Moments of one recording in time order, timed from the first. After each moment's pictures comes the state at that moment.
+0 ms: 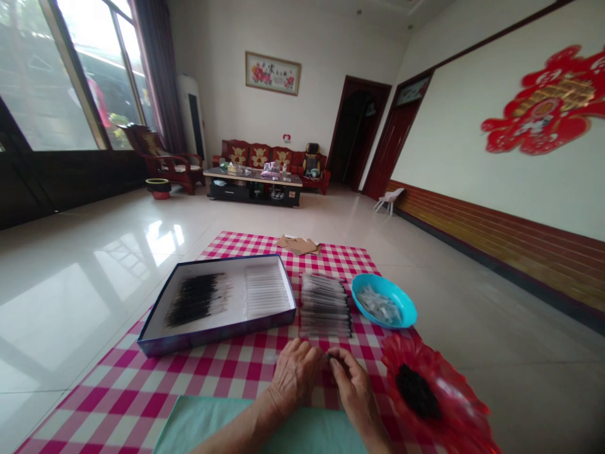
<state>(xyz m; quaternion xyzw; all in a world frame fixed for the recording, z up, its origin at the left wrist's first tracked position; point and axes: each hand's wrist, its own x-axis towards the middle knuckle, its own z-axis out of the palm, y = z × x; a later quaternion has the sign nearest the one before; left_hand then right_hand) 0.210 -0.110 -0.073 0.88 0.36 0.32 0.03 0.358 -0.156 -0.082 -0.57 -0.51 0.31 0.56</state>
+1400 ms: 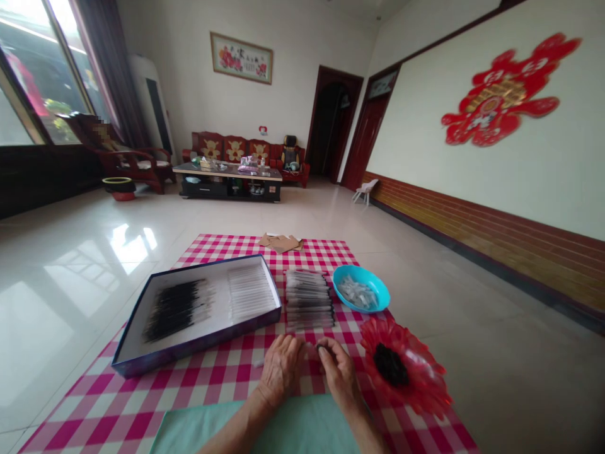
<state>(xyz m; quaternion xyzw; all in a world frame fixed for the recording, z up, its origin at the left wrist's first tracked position) 0.208 -0.107 -0.079 0.86 0.35 0.36 0.04 0.355 -0.160 -0.080 -0.61 -0.47 0.28 0.57</state>
